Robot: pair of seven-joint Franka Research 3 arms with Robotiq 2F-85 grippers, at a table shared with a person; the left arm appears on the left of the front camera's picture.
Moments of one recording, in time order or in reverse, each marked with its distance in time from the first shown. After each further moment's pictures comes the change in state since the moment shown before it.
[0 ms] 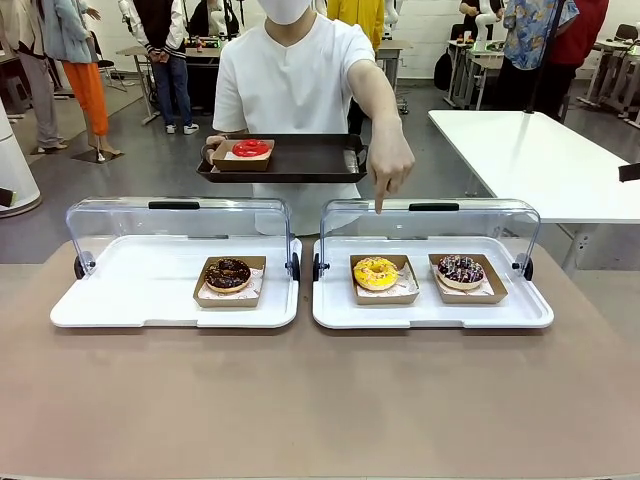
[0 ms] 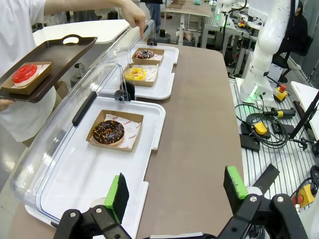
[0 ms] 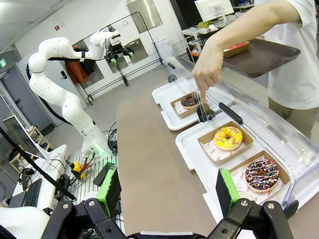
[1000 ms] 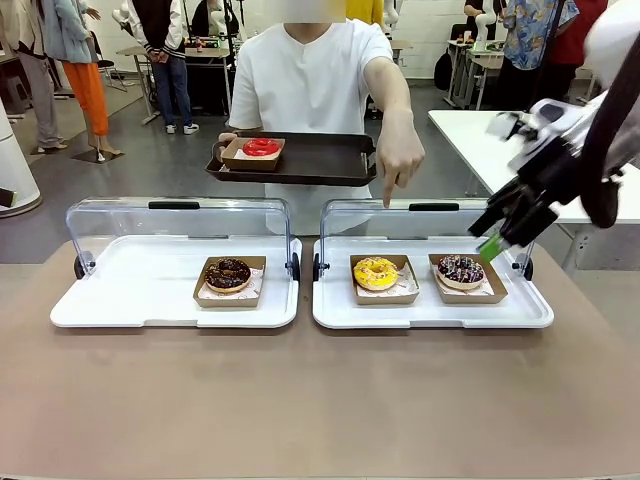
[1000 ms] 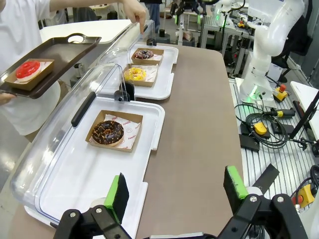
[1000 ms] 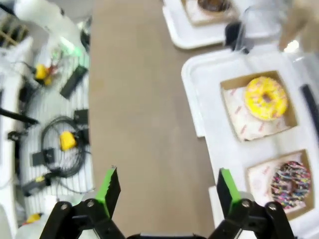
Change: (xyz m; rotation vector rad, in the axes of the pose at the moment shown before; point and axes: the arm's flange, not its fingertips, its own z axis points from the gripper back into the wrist) left arm 0.000 -0.001 -0.001 -0.002 0.001 -0.001; right arm 0.025 0.037 -0.253 -0.047 0.721 0.226
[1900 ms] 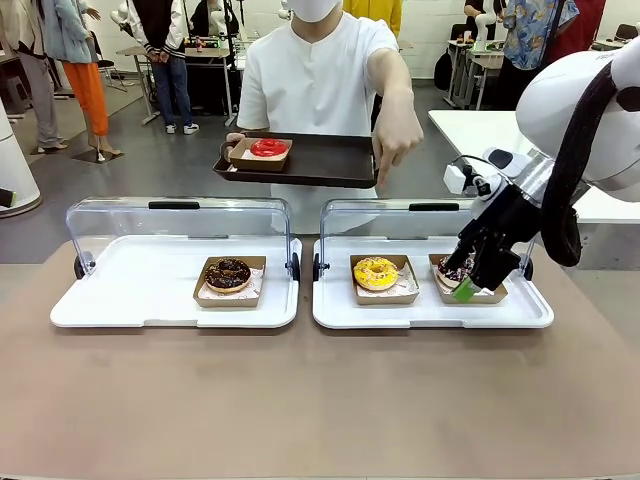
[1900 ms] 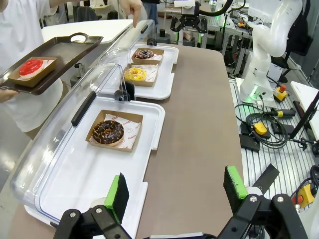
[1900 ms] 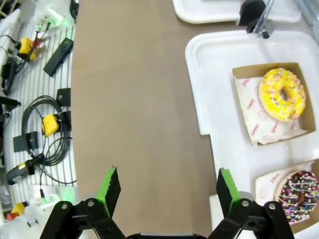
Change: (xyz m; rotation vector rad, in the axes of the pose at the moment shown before) left arm 0.000 0.000 0.001 0.002 0.000 0.001; right arm 0.001 0.004 -0.057 -0.022 0.101 0.062
